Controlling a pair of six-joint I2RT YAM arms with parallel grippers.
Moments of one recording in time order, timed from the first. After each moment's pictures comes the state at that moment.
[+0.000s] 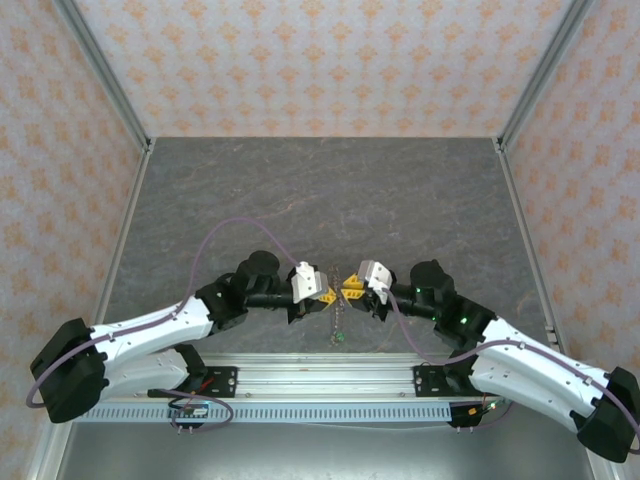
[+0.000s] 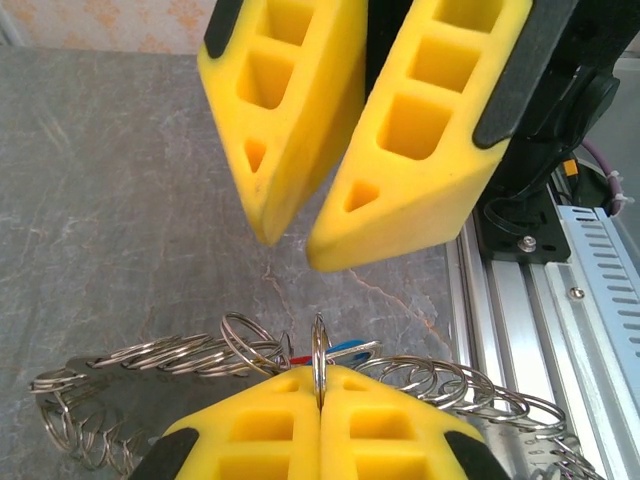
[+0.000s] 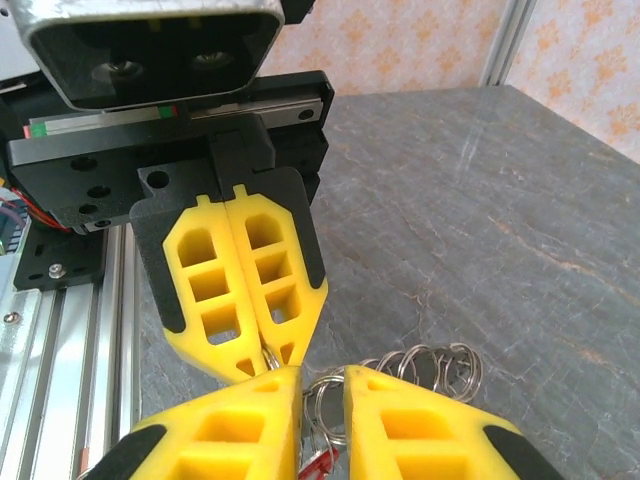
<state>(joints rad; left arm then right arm) -0.84 1.08 0.53 0.11 0.48 0.23 0.85 0.71 0.44 -0.03 -0.36 -0.20</state>
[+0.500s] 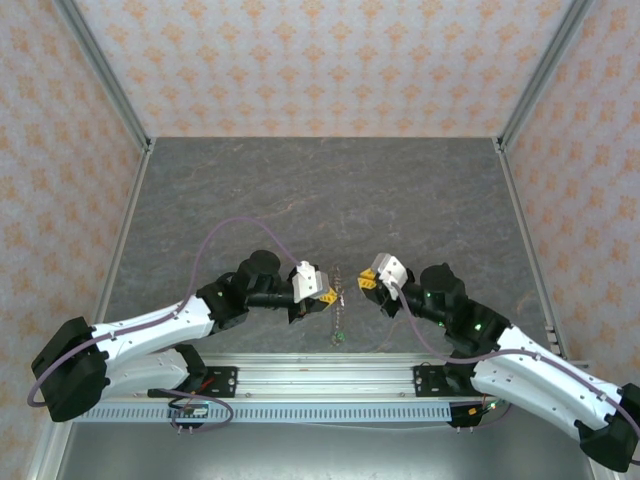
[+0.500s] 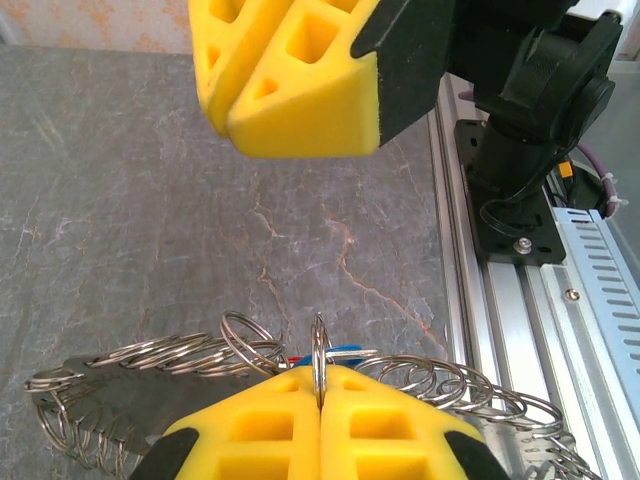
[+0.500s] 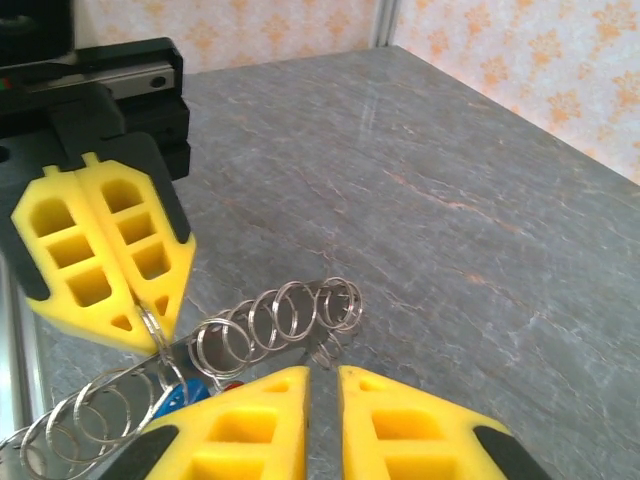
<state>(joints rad) -0.84 1.09 0.54 0.12 0.49 0.22 0.85 0.60 0.46 -0.20 -0.13 -0.16</state>
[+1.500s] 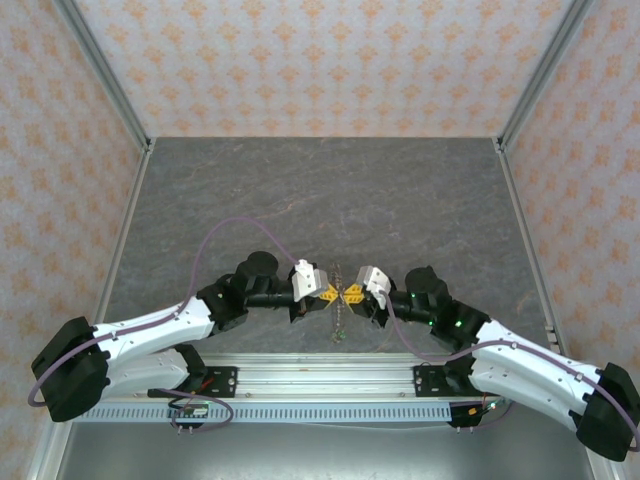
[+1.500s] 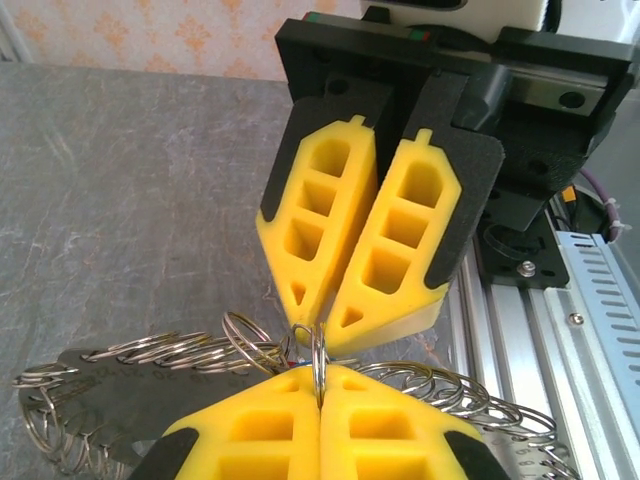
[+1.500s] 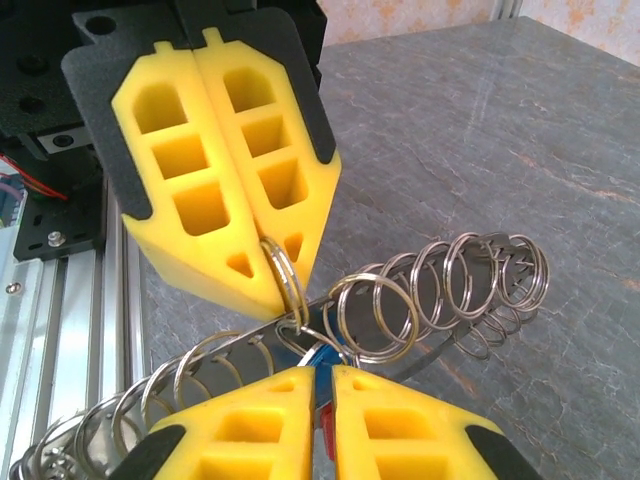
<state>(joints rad) -0.84 1.09 0.51 0.19 0.49 0.18 0.85 0.72 0.35 0.02 -0.36 -0.13</state>
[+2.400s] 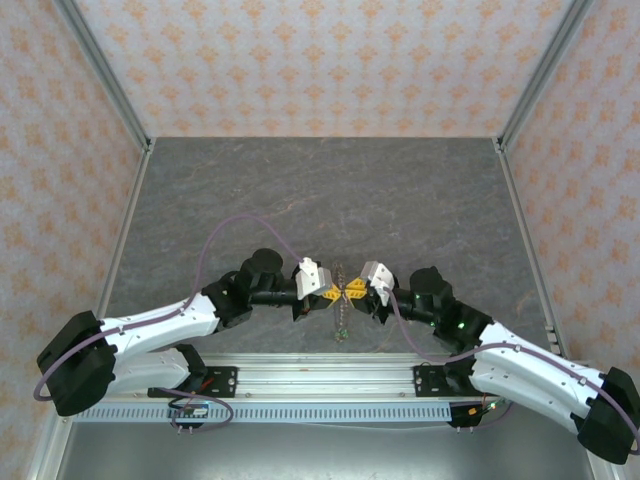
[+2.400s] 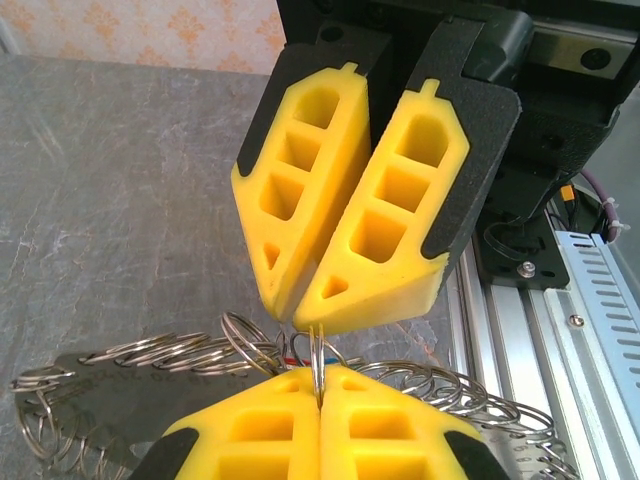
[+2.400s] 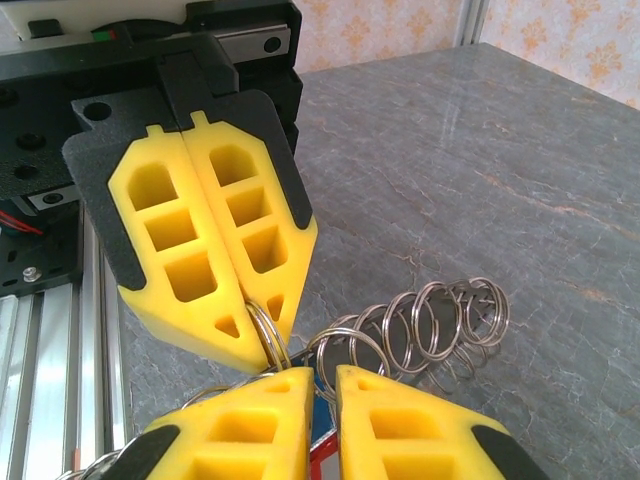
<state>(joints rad) -0.84 1.14 0.54 0.20 0.50 0.18 0.85 0.69 0.34 0.04 -0.30 -0.10</state>
